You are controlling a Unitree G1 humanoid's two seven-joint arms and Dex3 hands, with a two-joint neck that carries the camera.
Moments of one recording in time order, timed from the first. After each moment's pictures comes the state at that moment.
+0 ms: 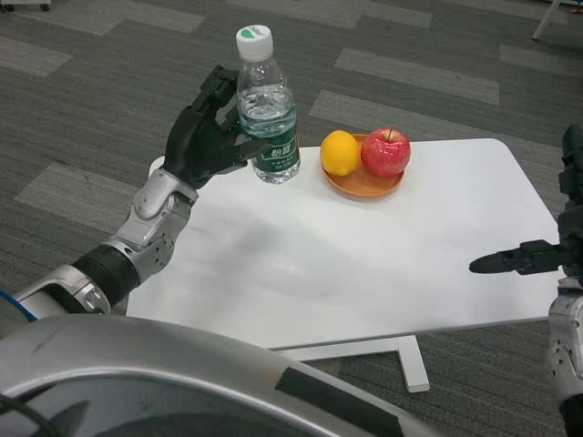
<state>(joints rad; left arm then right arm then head) -0.12 0.50 -0.19 0.32 -0.72 -0.71 -0.17 -0.36 -0.46 0.28 0.55 0.57 -0.77 0.02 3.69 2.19</state>
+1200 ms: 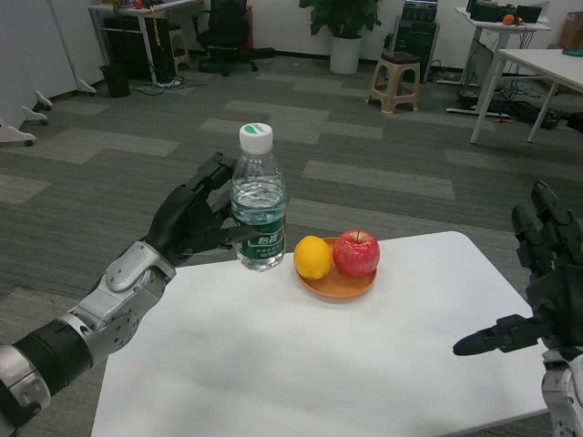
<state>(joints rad) -0.27 0.69 -0.33 0.24 -0.79 -0.60 -0.14 -0.40 -0.46 0.28 0.57 0.57 -0.77 0.01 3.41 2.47</state>
